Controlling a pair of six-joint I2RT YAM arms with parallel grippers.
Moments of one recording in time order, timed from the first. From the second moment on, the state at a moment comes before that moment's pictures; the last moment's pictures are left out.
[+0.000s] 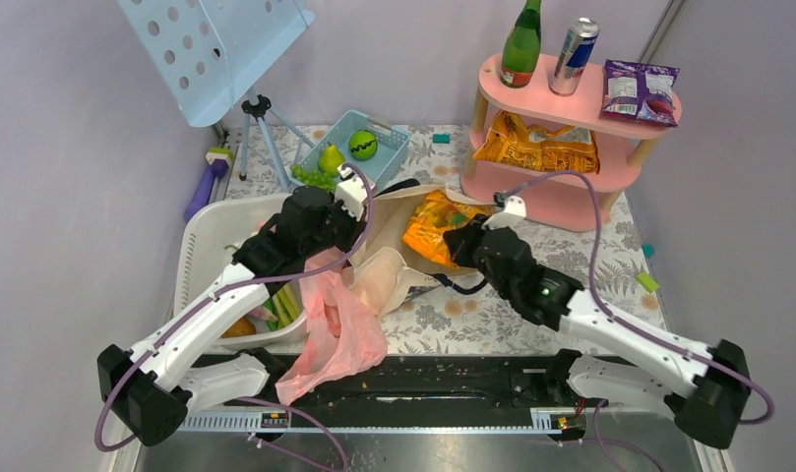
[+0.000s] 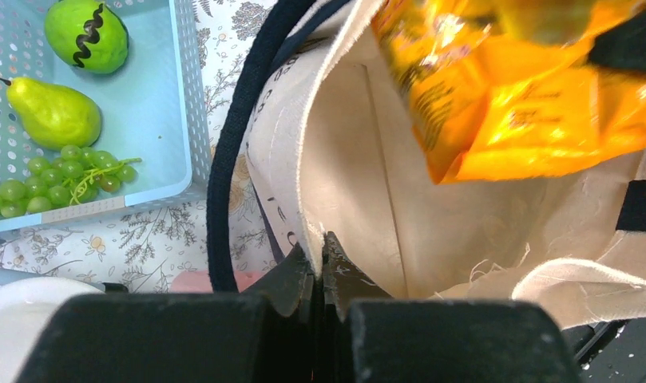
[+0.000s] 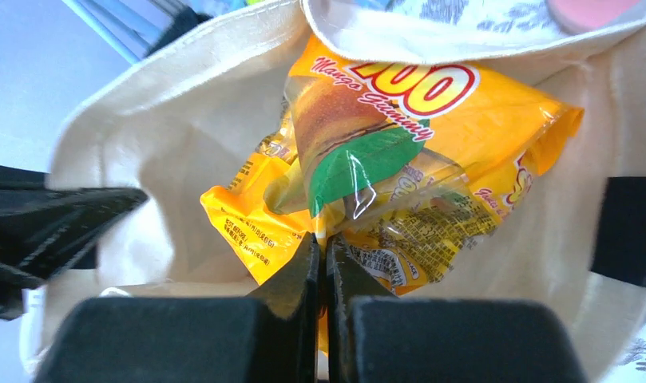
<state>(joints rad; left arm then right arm) -0.64 1.06 0.99 -0.38 0.06 0.09 0.89 1.02 0.74 -0.09 0.44 0.78</state>
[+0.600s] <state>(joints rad) -0.62 1.24 1.13 -0.43 -0.17 -0.02 0.89 0.72 0.82 -0.42 0.54 0.71</state>
